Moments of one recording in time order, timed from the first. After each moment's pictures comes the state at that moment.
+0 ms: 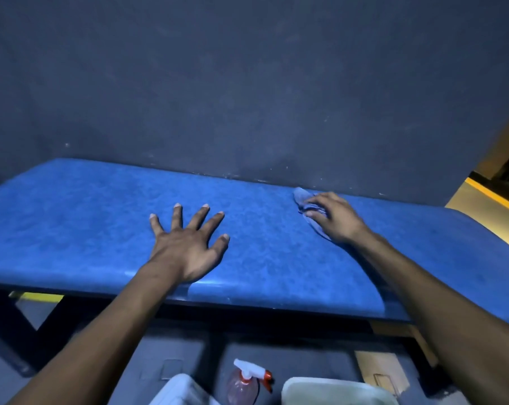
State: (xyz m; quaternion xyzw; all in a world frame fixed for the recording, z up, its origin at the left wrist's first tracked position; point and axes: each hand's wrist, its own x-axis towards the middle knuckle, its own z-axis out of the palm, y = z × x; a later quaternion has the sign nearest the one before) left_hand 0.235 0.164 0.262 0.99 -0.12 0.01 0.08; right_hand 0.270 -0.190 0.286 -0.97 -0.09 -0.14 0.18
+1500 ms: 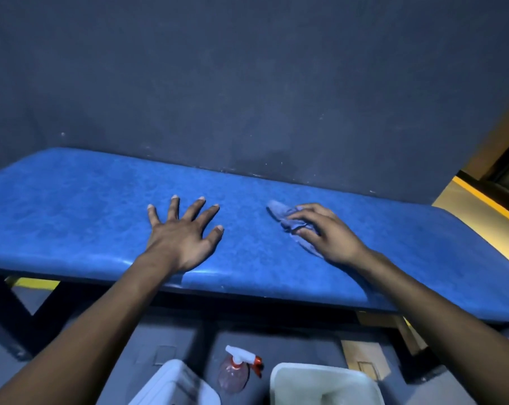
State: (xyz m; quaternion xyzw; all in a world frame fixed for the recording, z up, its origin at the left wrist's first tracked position) left_hand 0.233 0.166 0.261 0.99 -0.12 0.02 0.09; right_hand 0.219 -0.170 0.283 -0.95 -0.23 -0.14 0.18
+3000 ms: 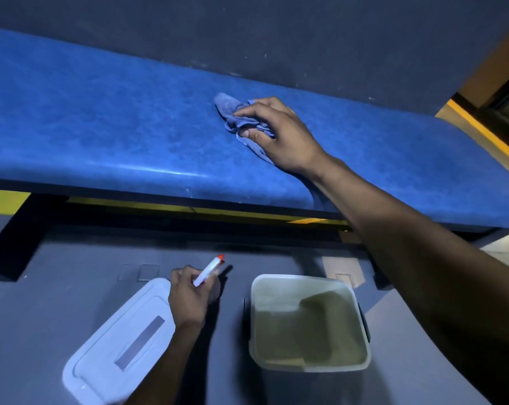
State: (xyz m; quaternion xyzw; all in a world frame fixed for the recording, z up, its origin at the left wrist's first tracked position) left_hand 0.080 0.081 -0.050 0.84 0.15 0.05 0.52; right_hand 0.219 -0.115 0.265 -0.94 -0.19 -0.14 0.27
